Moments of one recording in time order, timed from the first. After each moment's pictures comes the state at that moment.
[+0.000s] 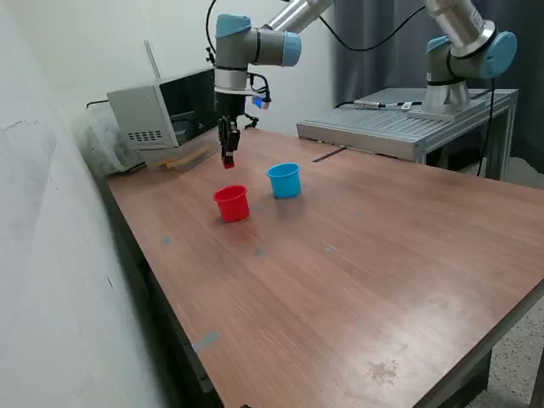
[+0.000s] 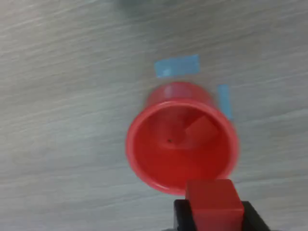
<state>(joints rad) -0.24 -0.86 1.30 -2.32 -1.64 3.14</state>
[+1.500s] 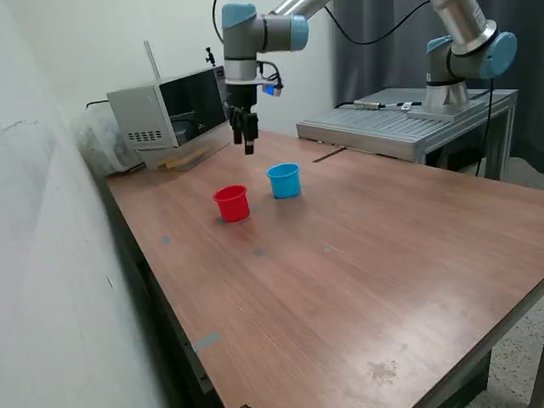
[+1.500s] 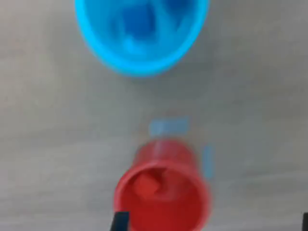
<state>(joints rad) -0.22 -0.98 1.38 -2.17 -1.64 3.08</state>
